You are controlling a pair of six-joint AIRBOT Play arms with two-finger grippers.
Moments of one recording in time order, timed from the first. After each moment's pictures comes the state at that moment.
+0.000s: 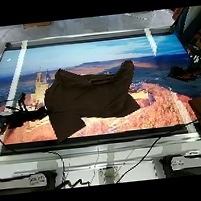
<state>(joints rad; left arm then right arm) 0.42 -1.52 0.81 0.64 -0.88 -0.70 -0.41 -1.50 1.38 -1.26 1.06 1.37</state>
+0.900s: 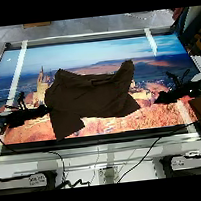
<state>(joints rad) 0.42 -1.51 0.82 0.52 -0.91 -0.65 -0.42 -1.48 1.05 -0.95 1.36 0.97</state>
